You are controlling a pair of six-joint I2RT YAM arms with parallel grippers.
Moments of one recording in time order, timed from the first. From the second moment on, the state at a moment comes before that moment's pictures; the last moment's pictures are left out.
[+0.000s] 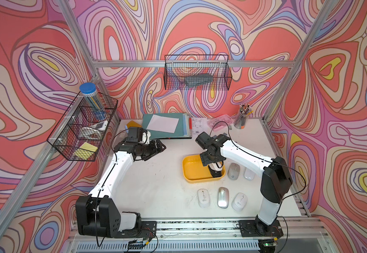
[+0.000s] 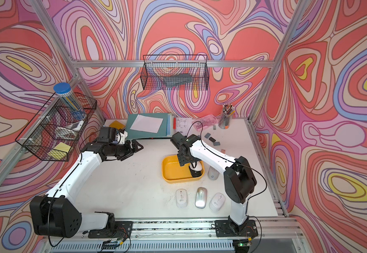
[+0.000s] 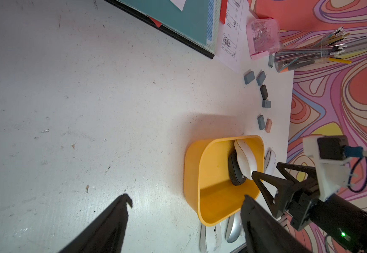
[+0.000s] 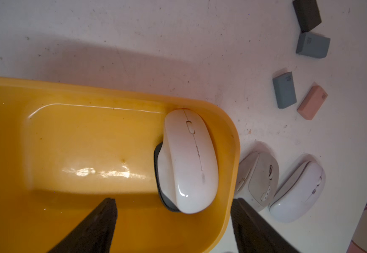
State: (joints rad) left arm -0.07 1.34 1.14 -0.75 0.45 -0.50; right arm 0.67 1.85 1.55 -1.08 0.28 0.39
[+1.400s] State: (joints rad) left arm -0.07 1.37 1.14 -0.75 0.45 -0.50; right arm 0.71 1.96 1.54 -0.84 -0.09 0.36
